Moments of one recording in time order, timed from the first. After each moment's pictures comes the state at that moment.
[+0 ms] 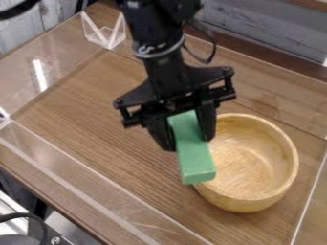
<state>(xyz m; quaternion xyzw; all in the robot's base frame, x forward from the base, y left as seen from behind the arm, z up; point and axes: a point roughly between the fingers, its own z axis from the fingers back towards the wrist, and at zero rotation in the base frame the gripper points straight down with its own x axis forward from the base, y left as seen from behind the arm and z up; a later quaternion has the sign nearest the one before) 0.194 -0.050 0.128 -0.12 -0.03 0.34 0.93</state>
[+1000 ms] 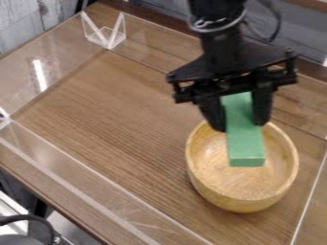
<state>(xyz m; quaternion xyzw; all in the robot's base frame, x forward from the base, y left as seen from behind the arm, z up) 0.223 -0.093 0.147 -0.14 -0.06 0.24 0.96</state>
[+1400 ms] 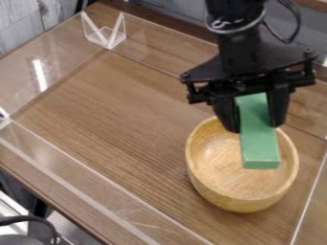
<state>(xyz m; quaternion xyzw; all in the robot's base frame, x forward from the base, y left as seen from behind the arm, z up) 0.225 -0.104 0.147 -0.14 -0.07 0.22 0.96</state>
